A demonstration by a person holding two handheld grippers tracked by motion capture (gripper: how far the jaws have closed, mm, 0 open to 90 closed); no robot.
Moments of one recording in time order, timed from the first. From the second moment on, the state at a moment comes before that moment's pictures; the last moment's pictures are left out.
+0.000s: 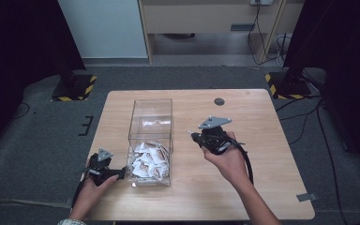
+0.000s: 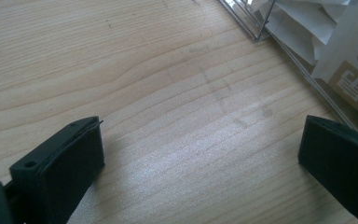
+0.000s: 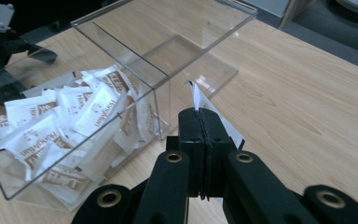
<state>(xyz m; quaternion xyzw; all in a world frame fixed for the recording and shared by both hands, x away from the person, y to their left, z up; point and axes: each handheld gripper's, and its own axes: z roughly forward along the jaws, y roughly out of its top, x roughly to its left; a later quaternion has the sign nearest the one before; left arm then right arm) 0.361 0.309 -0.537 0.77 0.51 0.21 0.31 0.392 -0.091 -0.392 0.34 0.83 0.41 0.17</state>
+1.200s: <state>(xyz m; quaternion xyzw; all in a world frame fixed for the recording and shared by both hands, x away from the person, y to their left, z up) 0.361 0.309 -0.537 0.77 0.51 0.21 0.31 0.410 -0.149 -0.402 0.39 0.81 0.40 0.19</state>
